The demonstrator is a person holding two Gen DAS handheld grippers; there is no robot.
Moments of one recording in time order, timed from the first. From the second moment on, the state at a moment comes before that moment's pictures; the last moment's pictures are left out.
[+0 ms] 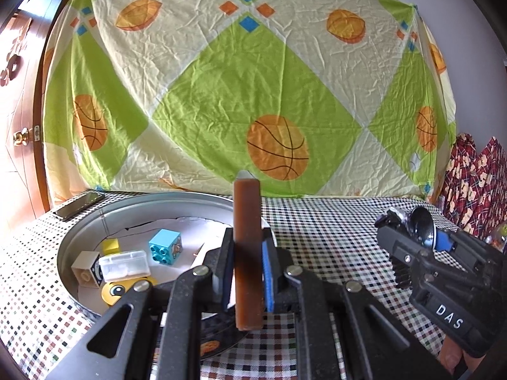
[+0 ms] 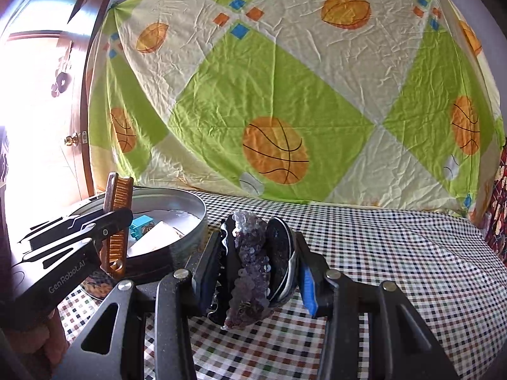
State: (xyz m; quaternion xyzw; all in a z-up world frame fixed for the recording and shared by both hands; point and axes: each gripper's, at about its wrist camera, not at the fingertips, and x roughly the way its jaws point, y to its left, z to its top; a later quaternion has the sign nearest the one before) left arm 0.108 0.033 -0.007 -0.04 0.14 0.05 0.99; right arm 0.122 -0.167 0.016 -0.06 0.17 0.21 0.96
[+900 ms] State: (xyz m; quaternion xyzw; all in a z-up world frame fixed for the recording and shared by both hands) left arm 0.086 0.042 0.000 -0.04 0.10 0.07 0.99; right arm 0.118 -0.160 0.016 -0.05 0.16 0.20 0.96
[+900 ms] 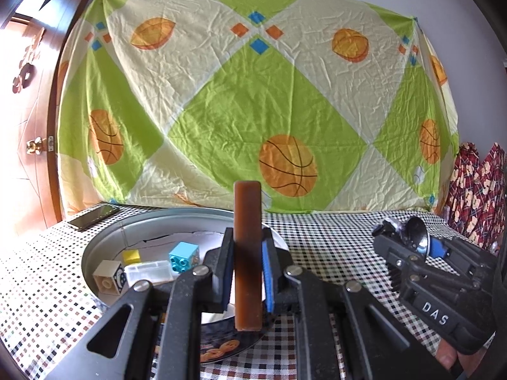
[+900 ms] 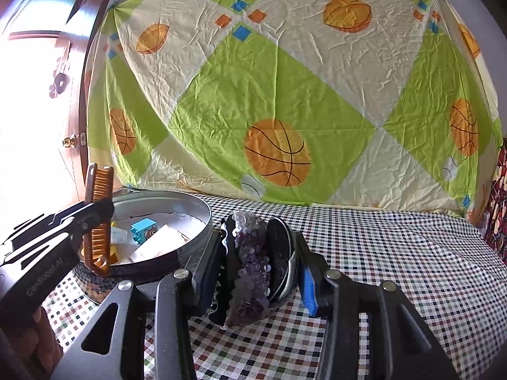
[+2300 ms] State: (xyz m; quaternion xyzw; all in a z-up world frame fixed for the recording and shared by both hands) left arm 0.095 0.136 0.018 -0.10 0.17 0.11 0.97; right arm 0.147 -0.065 0.037 -0.06 0.19 0.29 0.94
